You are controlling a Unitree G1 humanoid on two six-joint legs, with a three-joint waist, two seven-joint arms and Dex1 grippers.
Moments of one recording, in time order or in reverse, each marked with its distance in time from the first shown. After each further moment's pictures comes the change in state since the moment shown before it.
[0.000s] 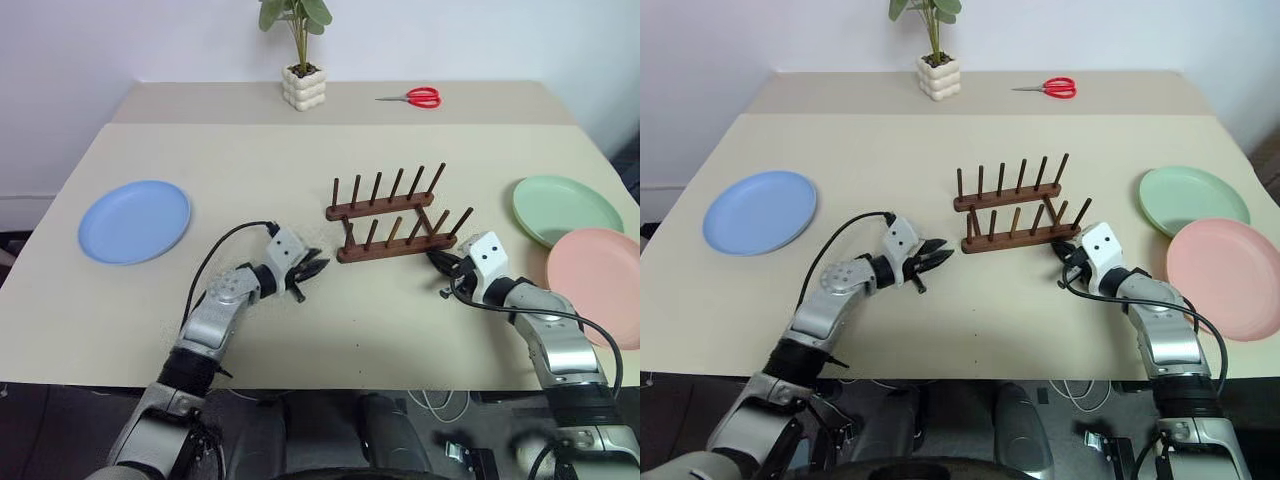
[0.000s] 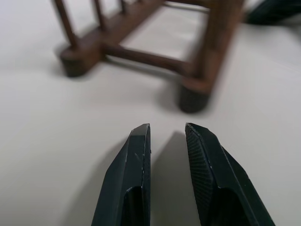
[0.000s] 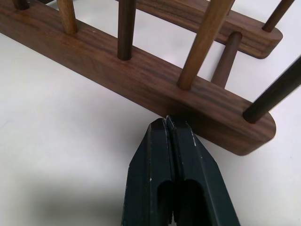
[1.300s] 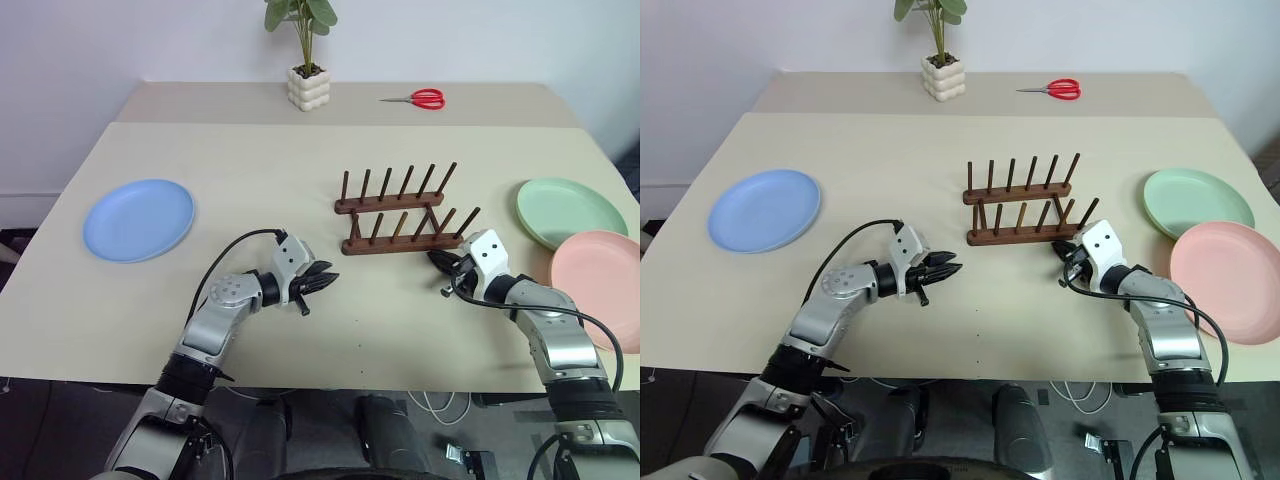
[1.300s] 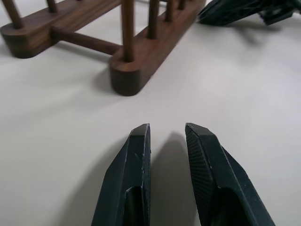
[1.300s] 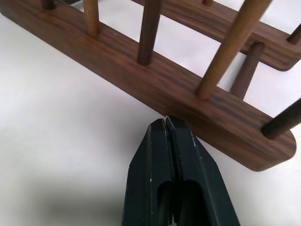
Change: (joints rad) left arm -0.042 -0.083 -0.053 0.022 0.035 0.022 -0.003; right arm -0.025 -0.012 -0.002 0.037 -0.009 -0.006 0.026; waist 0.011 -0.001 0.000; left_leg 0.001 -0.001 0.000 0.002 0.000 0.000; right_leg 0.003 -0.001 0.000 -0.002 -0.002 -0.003
